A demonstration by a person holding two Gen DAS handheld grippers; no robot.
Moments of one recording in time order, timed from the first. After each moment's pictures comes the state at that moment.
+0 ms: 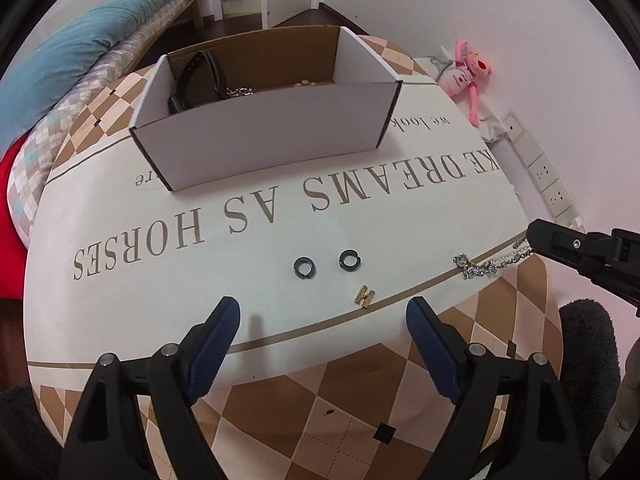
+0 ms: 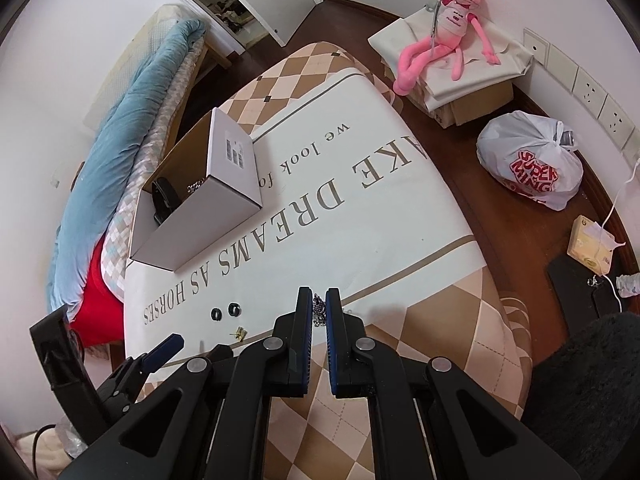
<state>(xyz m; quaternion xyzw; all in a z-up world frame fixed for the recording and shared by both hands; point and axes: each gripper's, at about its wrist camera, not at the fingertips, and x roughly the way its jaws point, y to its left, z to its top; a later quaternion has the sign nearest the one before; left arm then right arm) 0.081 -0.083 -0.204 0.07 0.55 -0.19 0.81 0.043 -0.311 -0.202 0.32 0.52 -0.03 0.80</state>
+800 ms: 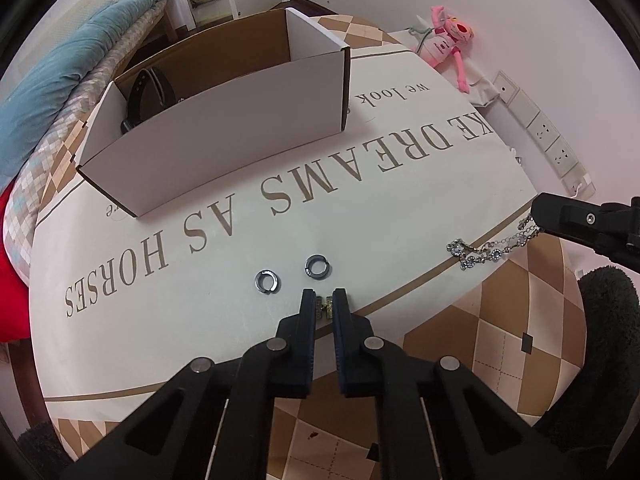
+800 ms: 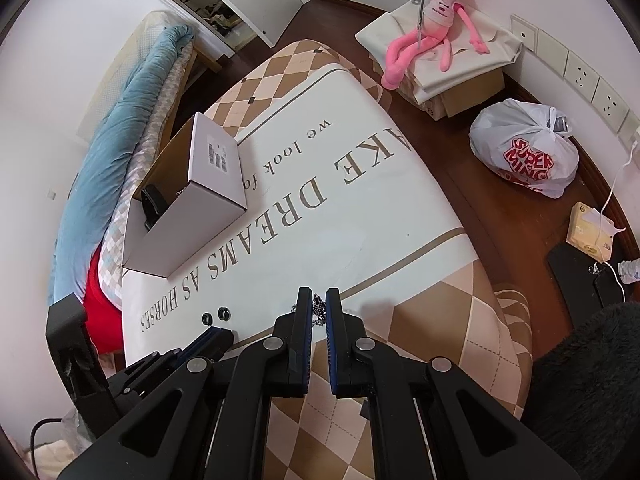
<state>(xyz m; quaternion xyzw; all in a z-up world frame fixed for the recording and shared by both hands) 0.086 -0.118 -0.217 0.14 0.55 -0.20 0.80 0.041 -0.319 -0.211 0.33 0.52 -0.04 0.79</state>
